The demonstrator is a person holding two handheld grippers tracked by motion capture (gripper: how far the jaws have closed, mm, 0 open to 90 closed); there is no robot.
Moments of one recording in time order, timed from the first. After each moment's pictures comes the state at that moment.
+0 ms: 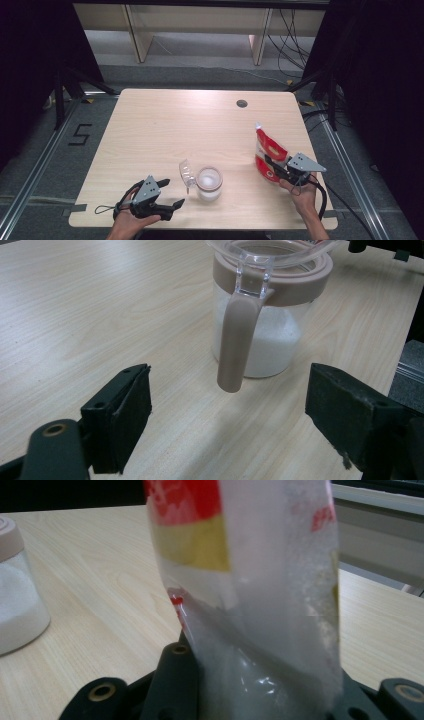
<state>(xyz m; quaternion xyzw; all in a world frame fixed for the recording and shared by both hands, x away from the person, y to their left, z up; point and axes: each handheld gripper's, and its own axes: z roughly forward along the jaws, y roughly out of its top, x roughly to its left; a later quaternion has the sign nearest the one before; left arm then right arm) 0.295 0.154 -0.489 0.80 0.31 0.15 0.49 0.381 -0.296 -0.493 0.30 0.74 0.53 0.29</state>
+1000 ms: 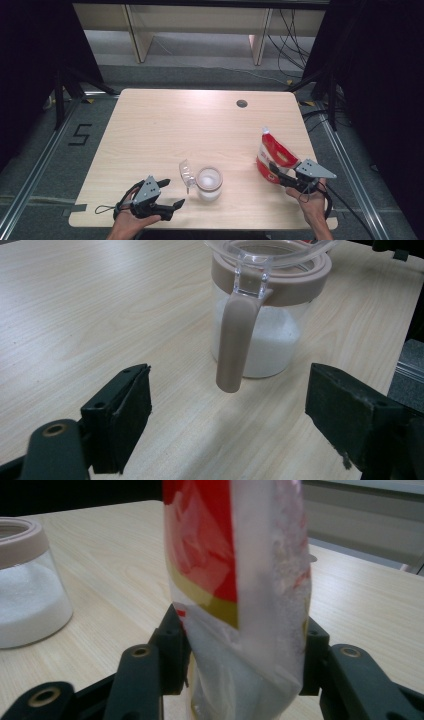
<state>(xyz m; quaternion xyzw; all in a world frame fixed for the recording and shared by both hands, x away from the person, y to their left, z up) 0.296 0.153 -0.489 0.80 0.31 0.15 0.50 0.353 -0.310 -0.486 0.35 0.74 0.52 0.26</state>
